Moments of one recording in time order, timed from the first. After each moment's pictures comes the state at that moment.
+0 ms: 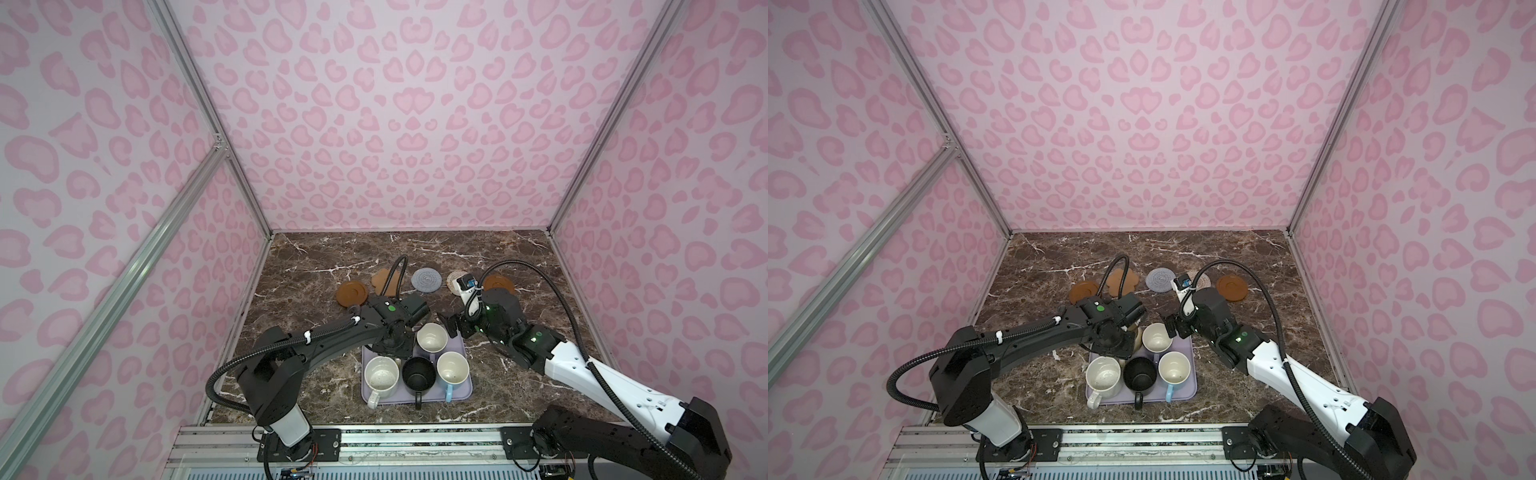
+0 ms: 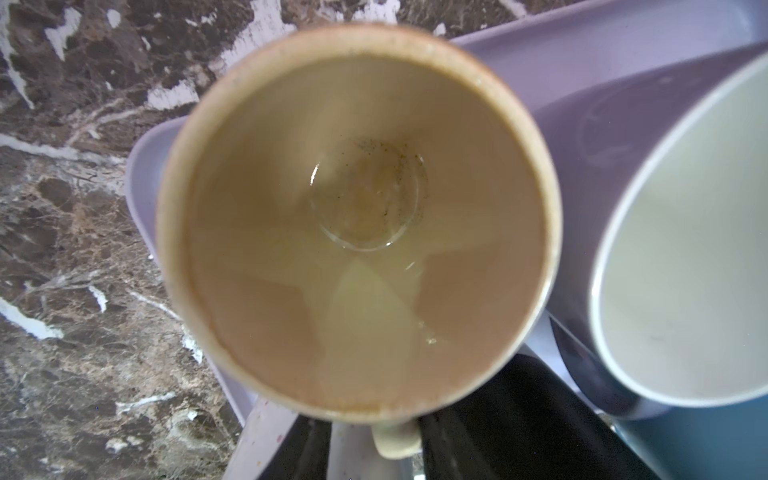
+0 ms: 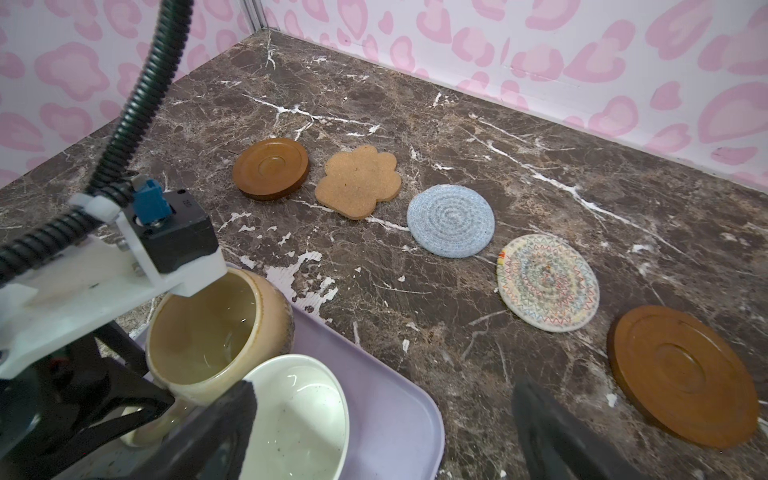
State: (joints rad) left arm -0.91 1.65 1.22 -0.99 -0.05 -0.71; right arm 0.67 1.09 0.74 -0.20 0.06 0.09
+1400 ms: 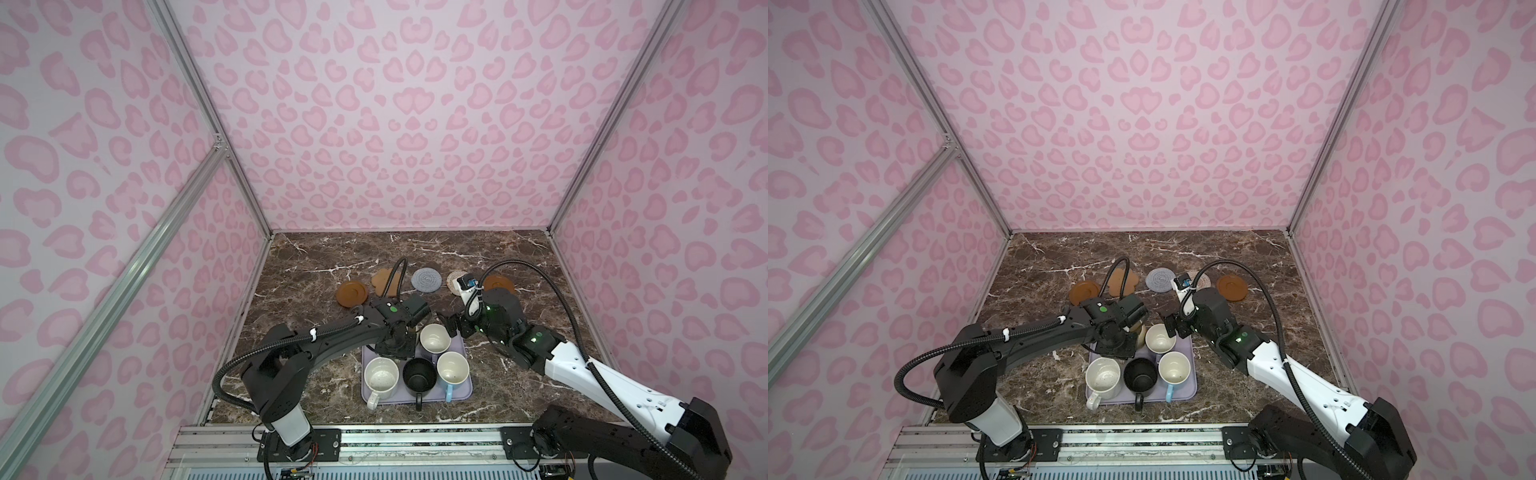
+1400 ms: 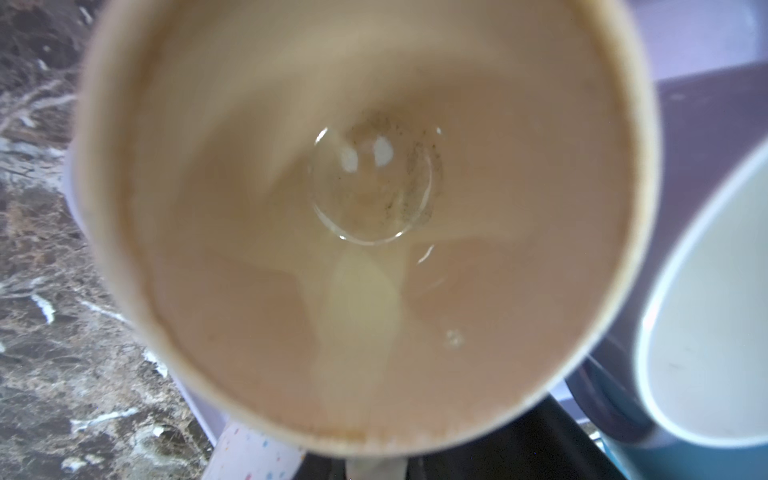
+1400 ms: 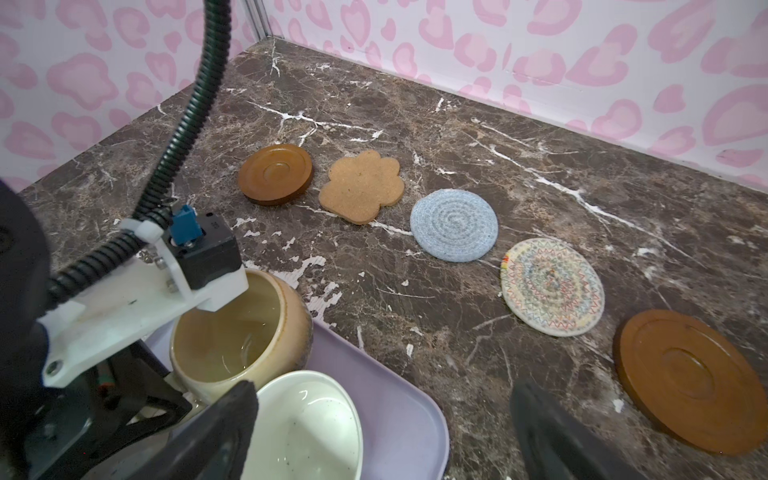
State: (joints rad) left arm -0.91 1.67 1.20 -0.95 -0.01 -0.73; right arm 0.67 1.09 0.74 -0.18 0.04 0.10
